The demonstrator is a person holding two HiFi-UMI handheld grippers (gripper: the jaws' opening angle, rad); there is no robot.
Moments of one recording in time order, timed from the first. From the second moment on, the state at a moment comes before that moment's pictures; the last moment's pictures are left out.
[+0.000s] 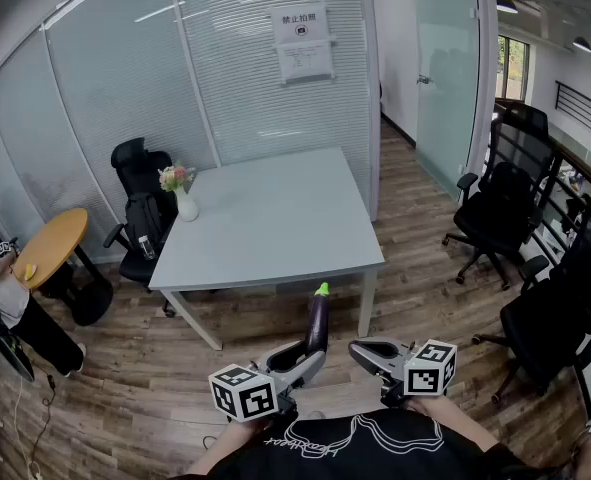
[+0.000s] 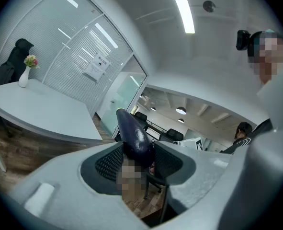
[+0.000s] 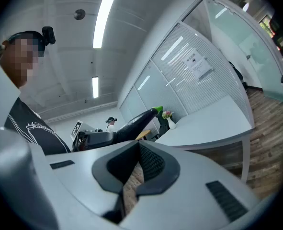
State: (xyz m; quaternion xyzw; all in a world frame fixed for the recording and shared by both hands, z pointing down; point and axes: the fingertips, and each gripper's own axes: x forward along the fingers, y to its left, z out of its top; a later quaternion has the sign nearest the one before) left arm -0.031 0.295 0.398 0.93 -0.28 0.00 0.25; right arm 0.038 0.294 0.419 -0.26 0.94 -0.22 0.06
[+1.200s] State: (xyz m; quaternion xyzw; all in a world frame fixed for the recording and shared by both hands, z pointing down) left arm -0.031 0.217 0.401 0.93 -0.27 0.00 0.26; right arm 0.040 0.218 0.424 -0.27 0.93 -0.24 0.06
